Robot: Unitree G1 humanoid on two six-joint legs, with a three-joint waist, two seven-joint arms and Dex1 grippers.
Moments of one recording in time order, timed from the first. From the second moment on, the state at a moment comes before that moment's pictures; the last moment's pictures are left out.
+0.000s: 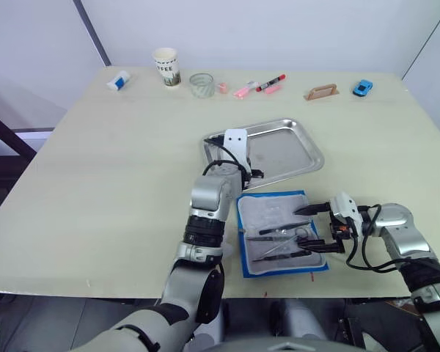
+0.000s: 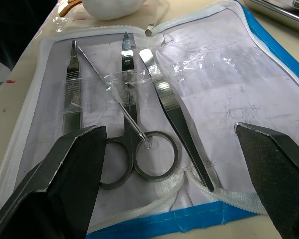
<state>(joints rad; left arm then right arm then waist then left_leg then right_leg) -0.75 -0.14 0.05 0.19 -0.12 0.97 0.16 -0.36 -0.58 0.16 0.43 0.29 -0.14 1.48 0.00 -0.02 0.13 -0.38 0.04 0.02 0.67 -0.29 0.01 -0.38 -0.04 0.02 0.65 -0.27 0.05</state>
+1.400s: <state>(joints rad) -0.68 0.02 -0.08 -0.04 -0.37 0.95 -0.30 -0.35 -0.58 0.16 0.41 0.29 -0.13 1.46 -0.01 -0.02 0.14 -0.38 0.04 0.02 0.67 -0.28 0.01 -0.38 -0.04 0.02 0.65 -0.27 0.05</state>
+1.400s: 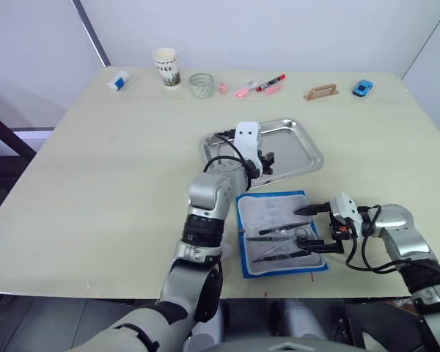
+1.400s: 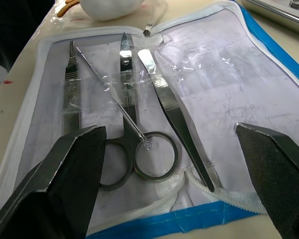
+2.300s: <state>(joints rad) -0.41 0.56 -0.37 -0.12 -0.30 0.49 -1.13 -0.28 -0.57 0.14 0.32 0.29 -0.10 1.39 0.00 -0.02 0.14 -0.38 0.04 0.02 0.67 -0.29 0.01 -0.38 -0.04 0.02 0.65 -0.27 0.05</state>
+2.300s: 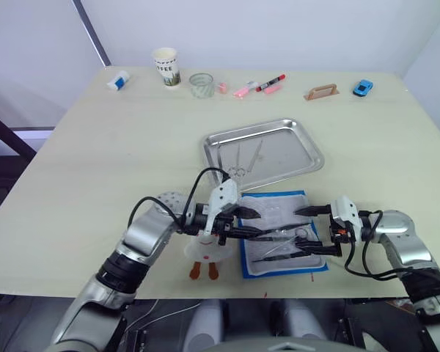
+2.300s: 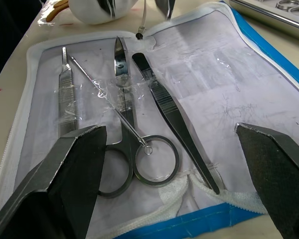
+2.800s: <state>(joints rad) -0.43 0.54 -0.40 -0.11 -0.20 0.47 -1.09 -0.26 -0.57 0.14 0.29 0.29 -0.09 1.38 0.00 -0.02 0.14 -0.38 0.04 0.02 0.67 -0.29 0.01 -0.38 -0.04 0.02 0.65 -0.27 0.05</state>
